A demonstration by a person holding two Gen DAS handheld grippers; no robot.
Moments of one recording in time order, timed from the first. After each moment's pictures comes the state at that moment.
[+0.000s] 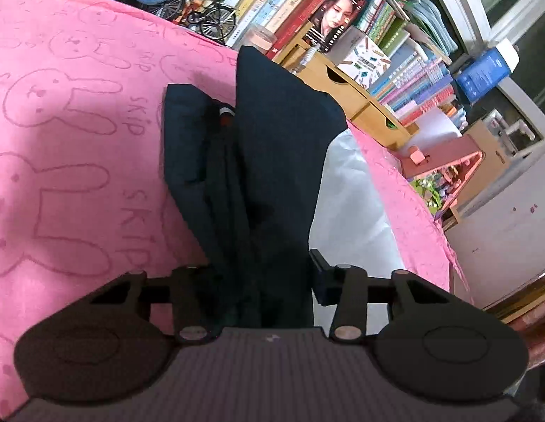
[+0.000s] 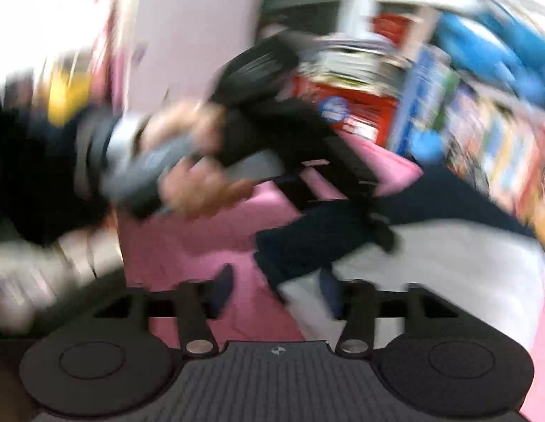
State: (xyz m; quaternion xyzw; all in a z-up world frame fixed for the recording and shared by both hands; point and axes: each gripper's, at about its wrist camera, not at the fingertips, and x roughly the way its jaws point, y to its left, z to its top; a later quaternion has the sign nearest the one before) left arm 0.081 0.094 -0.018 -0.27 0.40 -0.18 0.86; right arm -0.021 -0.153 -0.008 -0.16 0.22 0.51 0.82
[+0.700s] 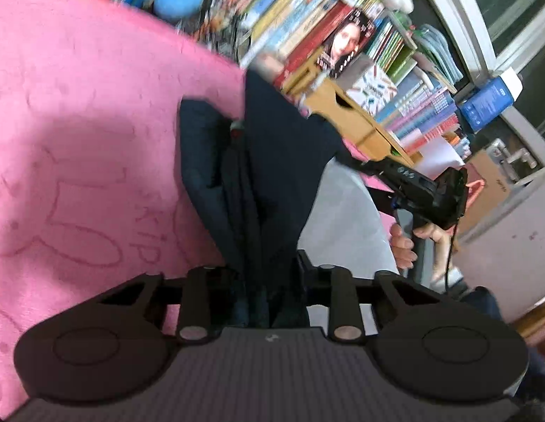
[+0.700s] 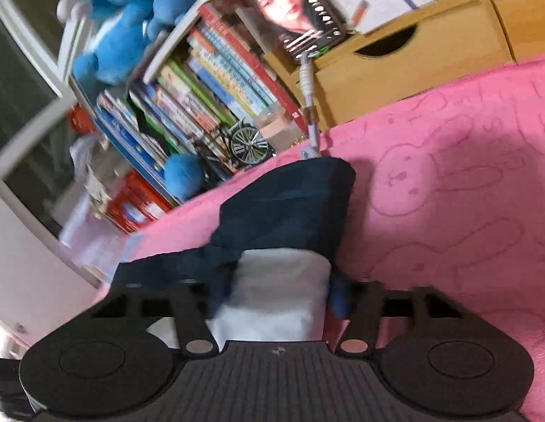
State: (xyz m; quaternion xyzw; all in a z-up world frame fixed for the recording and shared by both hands) left arm 0.066 0.084 -0.009 -0.27 0.35 -0.14 0.89; right arm 0.283 -0.237 -0.042 0.19 0.38 0.35 0.83
